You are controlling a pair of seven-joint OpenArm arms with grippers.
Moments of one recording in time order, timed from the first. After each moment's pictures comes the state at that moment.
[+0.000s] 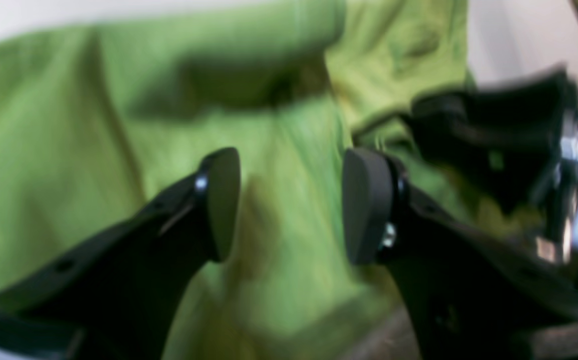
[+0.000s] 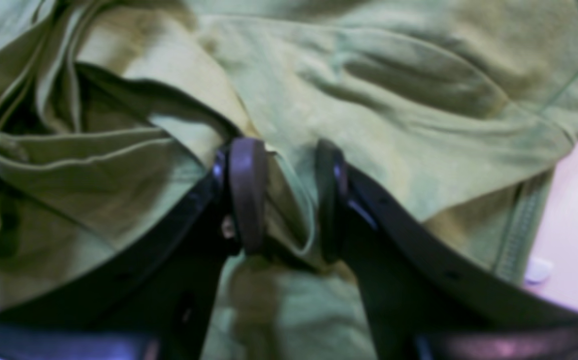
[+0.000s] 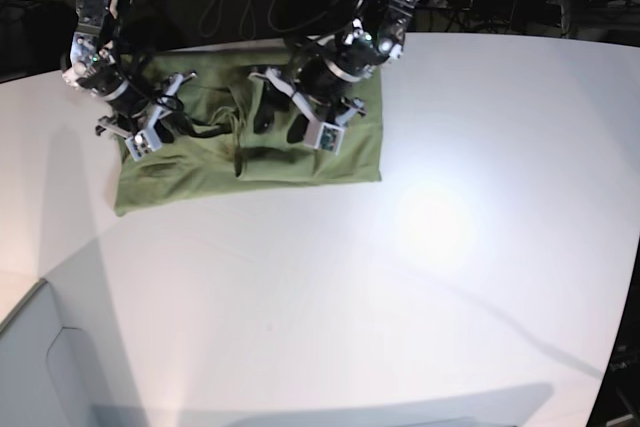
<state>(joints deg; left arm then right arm) 17.1 -0.5 22.6 99.6 -19.1 -4.4 28.5 -16.5 6.8 19.4 92.6 5.1 45.5 -33.2</state>
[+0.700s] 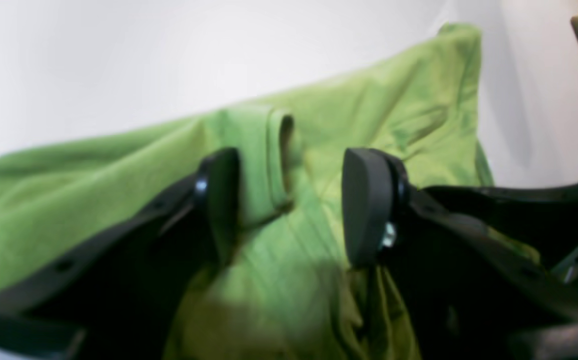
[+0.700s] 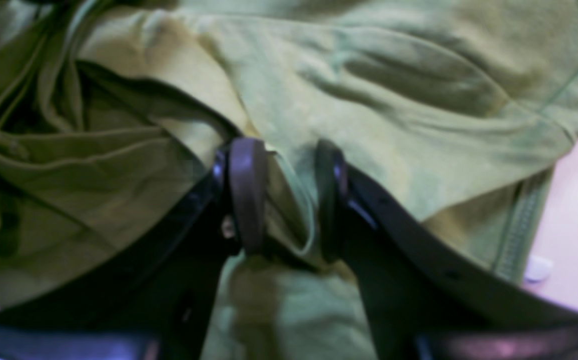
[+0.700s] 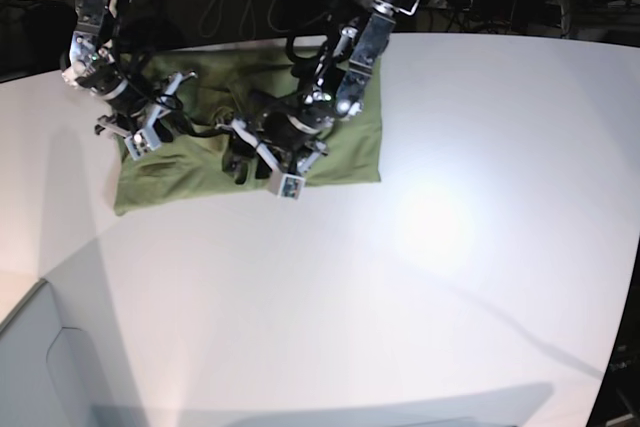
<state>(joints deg) 3.5 7.4 22.7 80.5 -20.2 -4.4 27.6 -16.9 6.9 19.7 92.9 5.2 45.5 -33.3</state>
